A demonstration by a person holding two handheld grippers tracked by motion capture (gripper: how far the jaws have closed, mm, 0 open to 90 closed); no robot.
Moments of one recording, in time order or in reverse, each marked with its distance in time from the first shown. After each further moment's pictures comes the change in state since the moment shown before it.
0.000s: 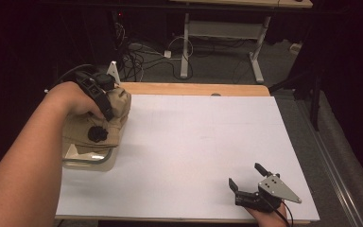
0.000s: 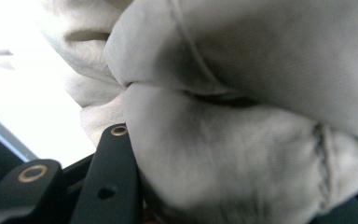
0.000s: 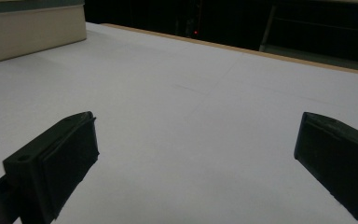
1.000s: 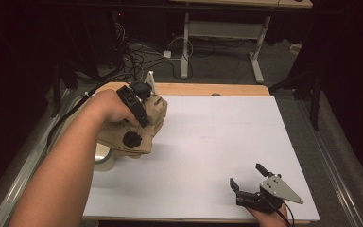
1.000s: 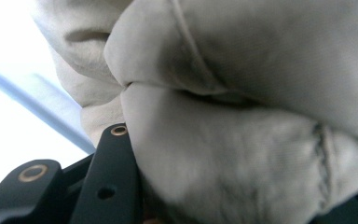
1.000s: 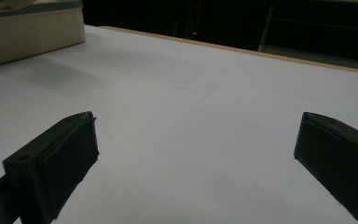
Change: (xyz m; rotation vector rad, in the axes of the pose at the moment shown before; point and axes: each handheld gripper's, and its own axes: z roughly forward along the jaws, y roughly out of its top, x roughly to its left) left arm -0.072 0.047 -0.012 -0.035 0.023 0.116; right arm -0.002 0.001 -0.002 -0.007 -0.002 0.018
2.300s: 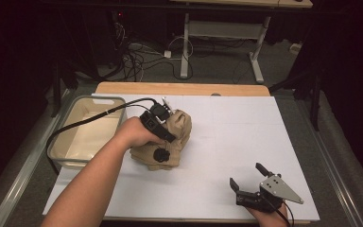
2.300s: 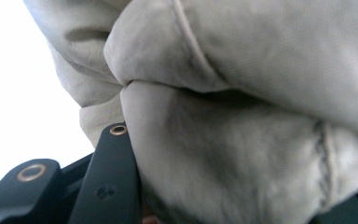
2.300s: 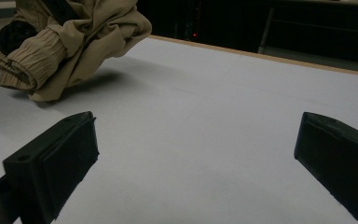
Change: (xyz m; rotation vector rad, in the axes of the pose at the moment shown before) left arm -0.057 0.052 0.060 -0.194 -0.178 0.210; right arm 0.000 0.000 0.001 -0.005 0.007 -0.006
